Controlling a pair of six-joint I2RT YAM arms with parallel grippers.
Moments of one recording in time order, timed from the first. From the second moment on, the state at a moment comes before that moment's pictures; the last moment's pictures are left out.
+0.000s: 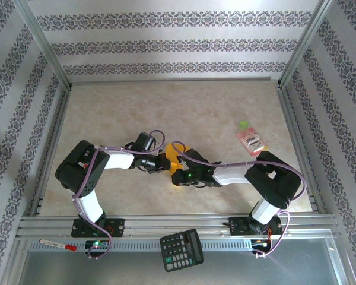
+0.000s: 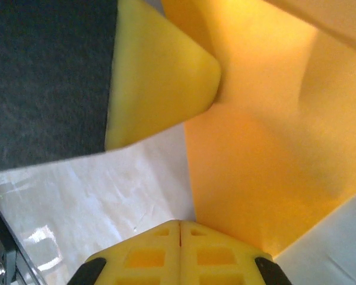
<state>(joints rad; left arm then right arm) -0.50 1.77 0.74 0.03 0.64 -0.68 0.87 1.65 0.61 0.15 -0.36 0.83</state>
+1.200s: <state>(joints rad) -0.50 1.76 0.74 0.02 0.63 -0.67 0.82 1.66 0.60 0.19 -0.40 0.89</state>
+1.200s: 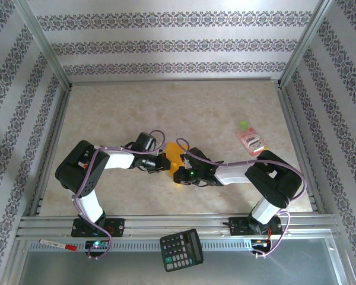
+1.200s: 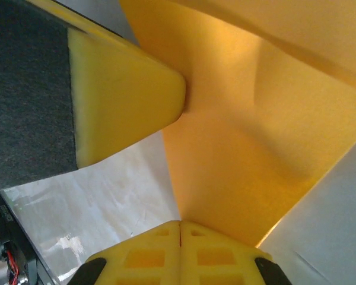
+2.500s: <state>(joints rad) -0.51 1.75 0.78 -0.06 0.60 -0.72 0.77 1.67 0.60 0.19 -0.49 0.80</state>
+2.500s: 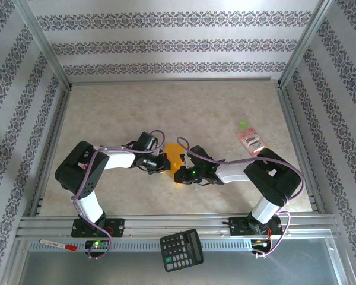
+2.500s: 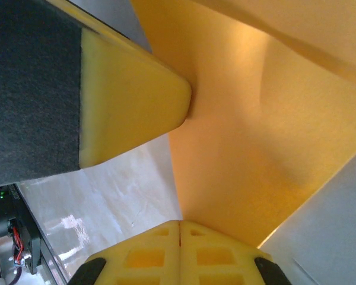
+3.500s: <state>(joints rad) -0.33 1.75 0.83 -0.11 0.61 -0.68 0.77 1.67 0.60 0.16 -0.49 0.78</state>
